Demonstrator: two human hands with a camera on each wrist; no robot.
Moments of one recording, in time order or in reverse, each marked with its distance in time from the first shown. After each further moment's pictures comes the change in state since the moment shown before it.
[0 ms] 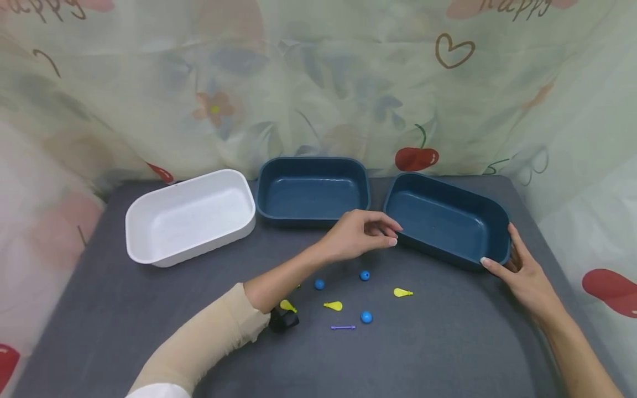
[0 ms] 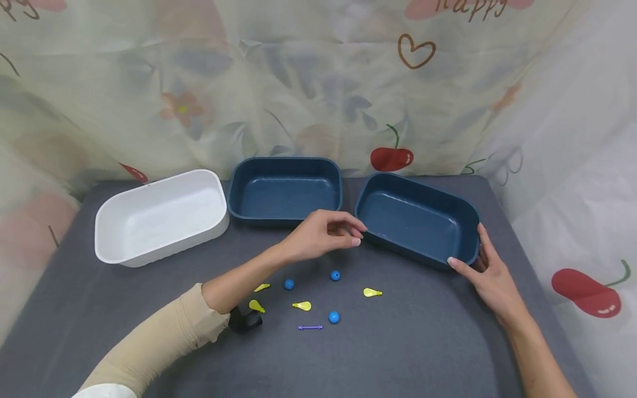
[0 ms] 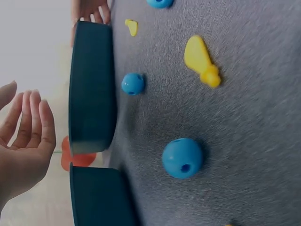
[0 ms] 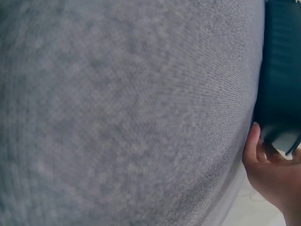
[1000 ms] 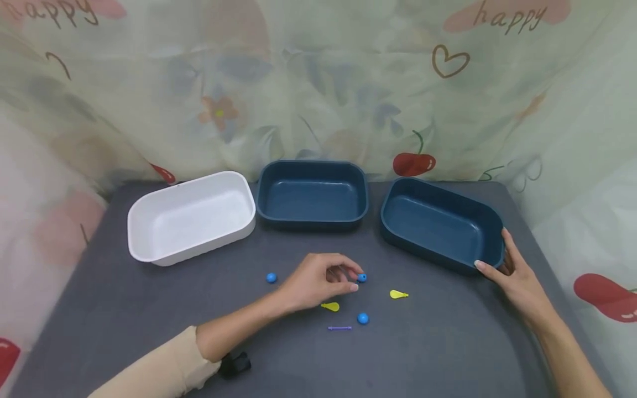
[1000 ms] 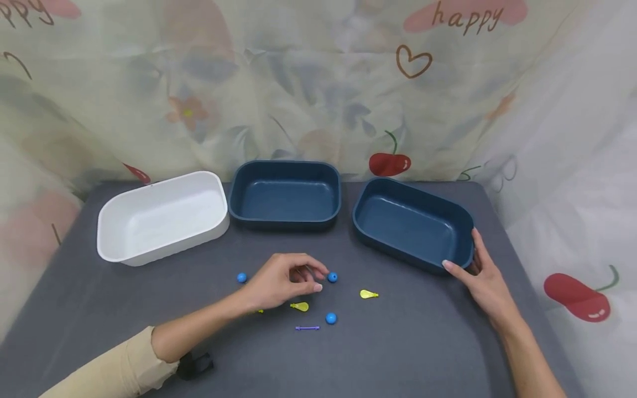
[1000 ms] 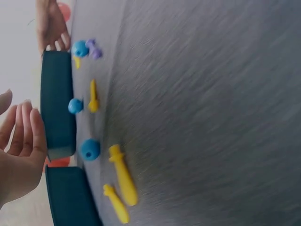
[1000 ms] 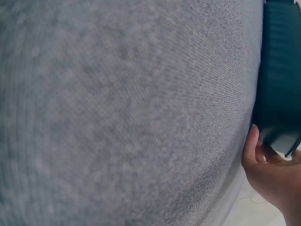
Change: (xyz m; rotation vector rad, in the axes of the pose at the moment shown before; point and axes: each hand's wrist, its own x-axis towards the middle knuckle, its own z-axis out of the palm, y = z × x) left_hand -0.091 -0.020 0.011 0.108 0.076 -0.026; right_hand -0.001 -0.001 0.002 0.044 -0.004 0.018
